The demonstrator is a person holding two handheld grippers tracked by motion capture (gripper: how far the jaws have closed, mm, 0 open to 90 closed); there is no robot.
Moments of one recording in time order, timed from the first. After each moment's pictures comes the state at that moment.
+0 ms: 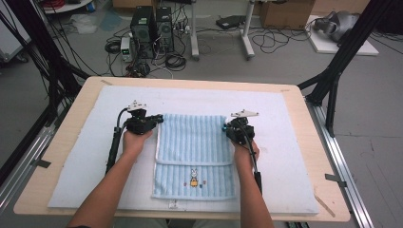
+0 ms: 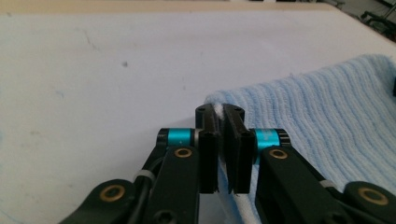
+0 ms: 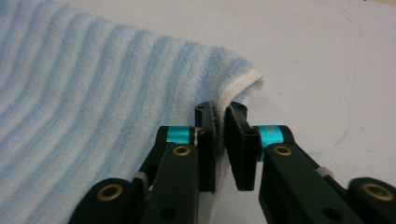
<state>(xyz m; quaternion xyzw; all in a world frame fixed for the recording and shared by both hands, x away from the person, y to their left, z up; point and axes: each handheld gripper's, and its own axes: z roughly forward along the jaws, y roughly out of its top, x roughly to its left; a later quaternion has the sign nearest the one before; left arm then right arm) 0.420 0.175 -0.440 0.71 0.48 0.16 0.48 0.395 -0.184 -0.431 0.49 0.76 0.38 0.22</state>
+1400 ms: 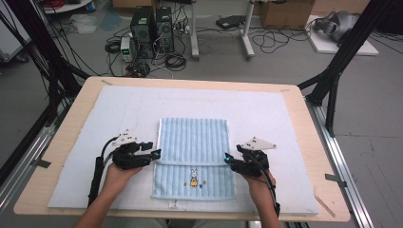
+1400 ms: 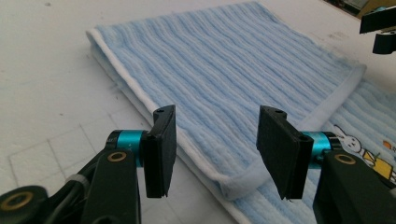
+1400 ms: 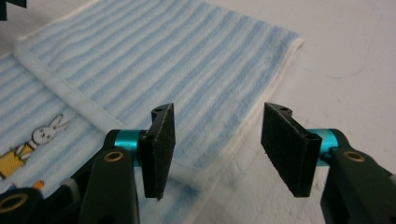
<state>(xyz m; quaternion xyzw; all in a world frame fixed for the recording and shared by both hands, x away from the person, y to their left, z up) 0.306 0.190 -0.438 0.76 0.40 0.11 0.51 0.287 -0.210 -0.420 0.42 0.79 0.41 0.20</state>
